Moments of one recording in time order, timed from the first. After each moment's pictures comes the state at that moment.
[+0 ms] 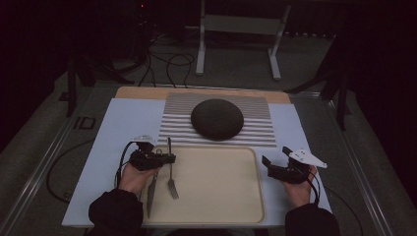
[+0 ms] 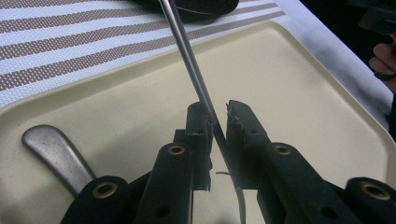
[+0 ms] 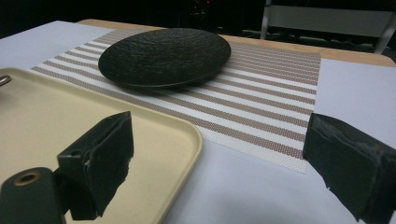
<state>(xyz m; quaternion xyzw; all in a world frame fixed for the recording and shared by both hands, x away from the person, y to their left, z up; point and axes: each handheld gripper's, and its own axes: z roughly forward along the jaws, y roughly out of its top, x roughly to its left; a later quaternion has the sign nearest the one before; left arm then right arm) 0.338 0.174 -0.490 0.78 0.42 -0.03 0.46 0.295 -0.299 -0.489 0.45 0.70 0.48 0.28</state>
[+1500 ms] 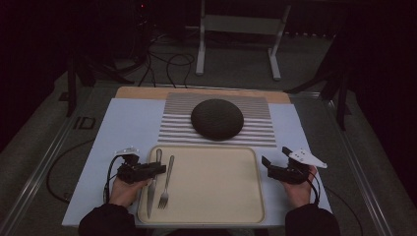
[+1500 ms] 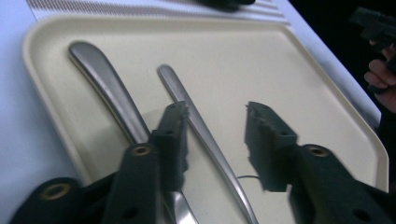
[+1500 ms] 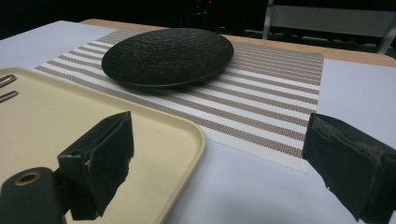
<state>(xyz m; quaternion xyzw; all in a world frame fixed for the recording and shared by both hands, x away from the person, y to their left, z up) 0.309 0.210 -0.517 0.73 0.47 -0.04 0.49 0.294 -0.299 -0.489 0.45 0.70 0.48 0.27</state>
